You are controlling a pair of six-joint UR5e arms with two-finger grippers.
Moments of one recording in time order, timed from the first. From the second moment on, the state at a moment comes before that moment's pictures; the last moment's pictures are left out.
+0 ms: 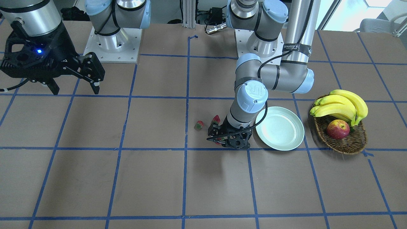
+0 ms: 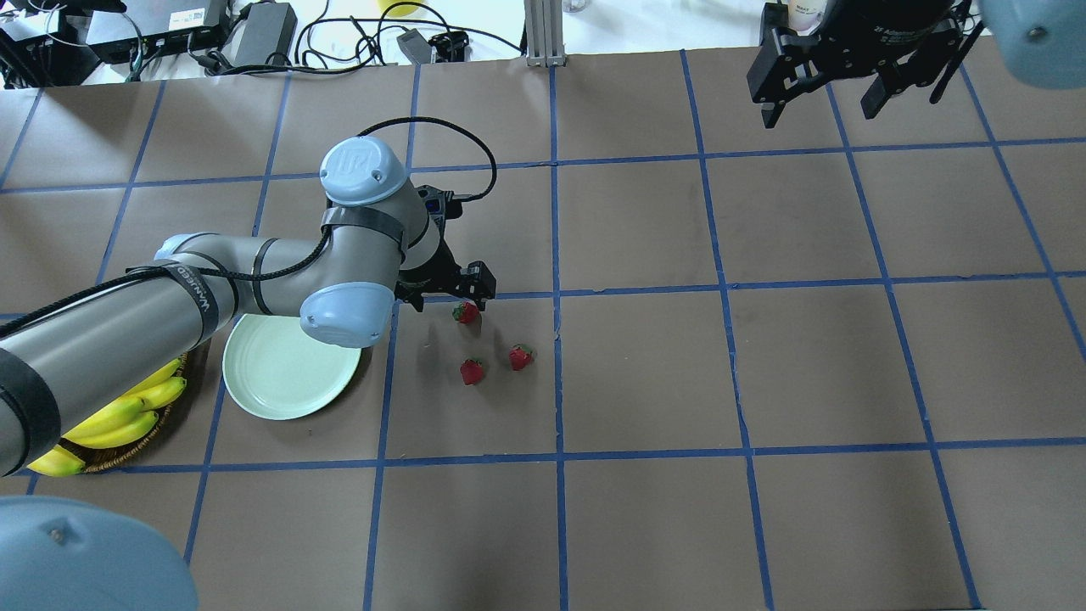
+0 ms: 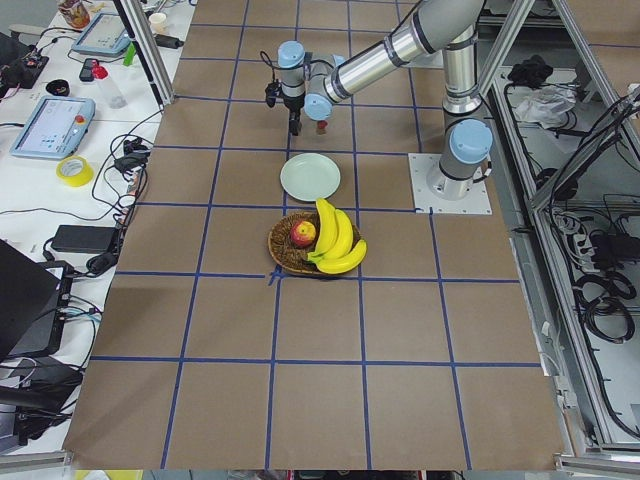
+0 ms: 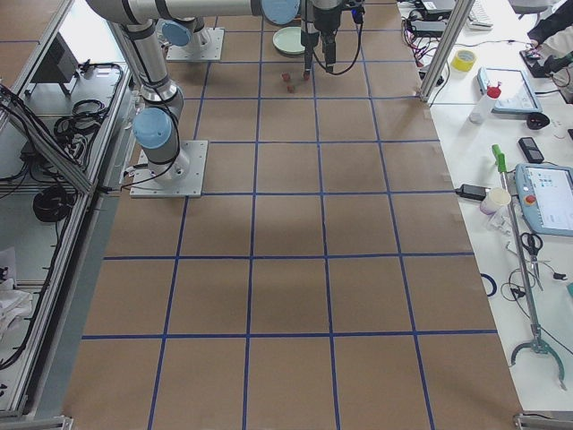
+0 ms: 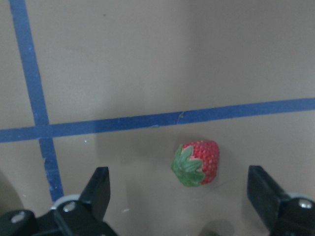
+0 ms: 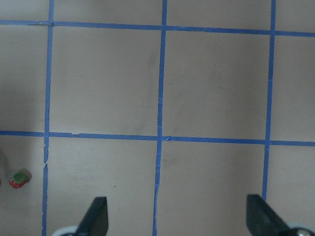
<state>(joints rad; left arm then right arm) -1.70 -1.97 -1.93 -0.81 1.47 -0.06 1.55 -1.52 1.46 -1.65 -1.57 -0.07</state>
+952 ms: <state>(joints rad) -1.70 -1.98 -1.91 -0.80 1.45 -0.06 1.55 -1.53 1.46 -1.64 -1.57 -0.08</state>
